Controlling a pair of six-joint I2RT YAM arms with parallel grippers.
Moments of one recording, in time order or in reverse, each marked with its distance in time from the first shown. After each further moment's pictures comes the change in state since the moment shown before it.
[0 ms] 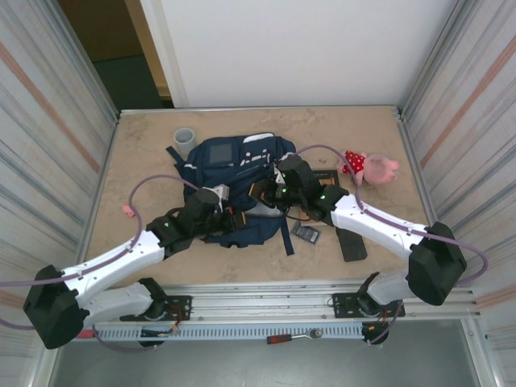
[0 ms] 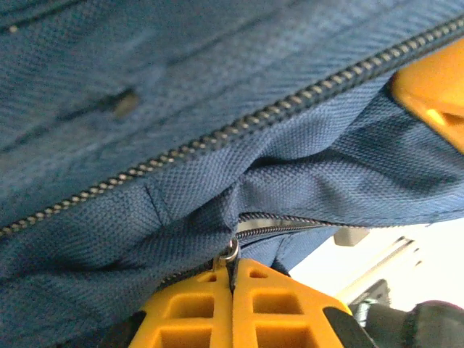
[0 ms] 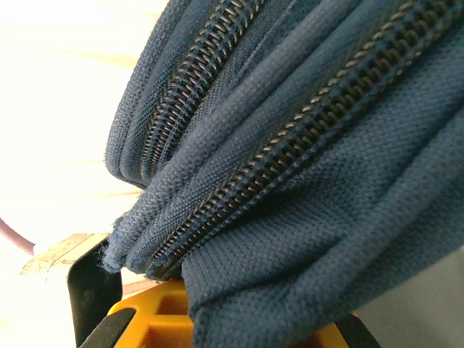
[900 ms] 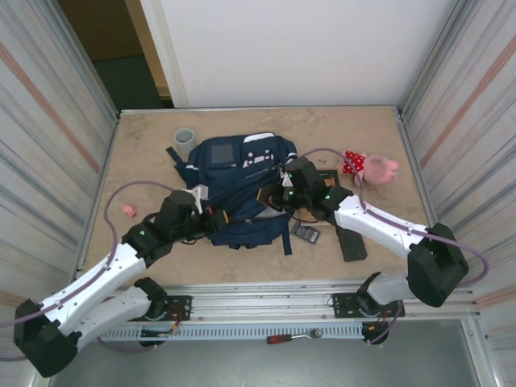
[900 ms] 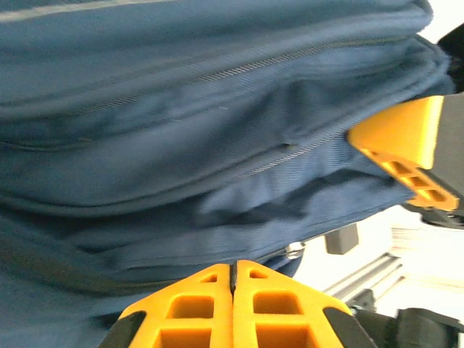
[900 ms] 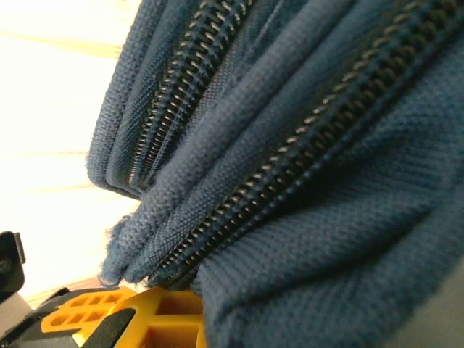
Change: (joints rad) left arm 0.134 -0.211 -0.029 -0.187 0.035 0.059; right arm -0.077 -0.017 -0.059 -0.043 -0.086 -0.070
